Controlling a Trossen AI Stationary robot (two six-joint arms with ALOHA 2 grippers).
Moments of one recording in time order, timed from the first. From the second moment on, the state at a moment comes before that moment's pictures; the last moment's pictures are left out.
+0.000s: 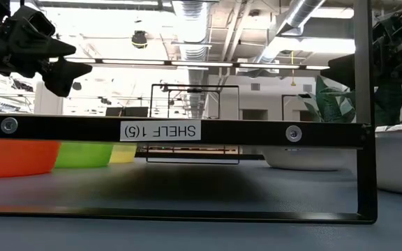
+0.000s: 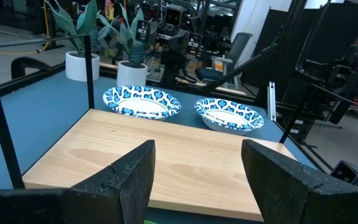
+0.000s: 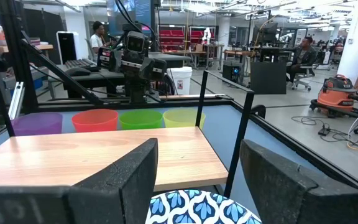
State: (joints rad) left arm -0.04 0.01 0.01 0.03 -0.01 -0.23; right arm -0.12 0.00 0.01 0.04 0.08 -0.01
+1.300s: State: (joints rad) left arm -0.04 0.02 0.06 0.30 -0.39 -1.00; right arm -0.12 0.01 0.01 0.05 0.08 0.50
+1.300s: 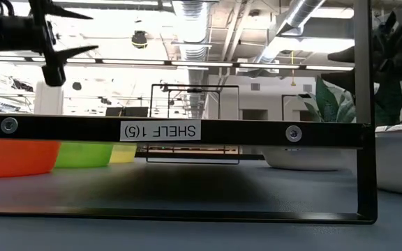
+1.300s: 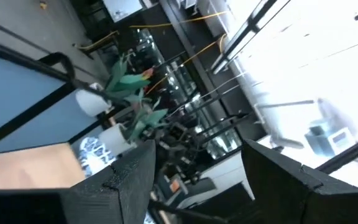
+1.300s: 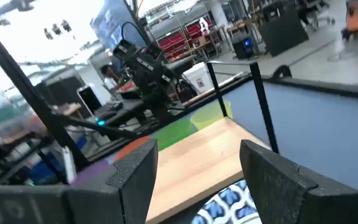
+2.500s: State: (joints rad) left arm -0.04 0.67 1.07 -0.61 -0.41 -0.83; right arm -0.12 0.87 1.09 -0.64 0.26 0.30
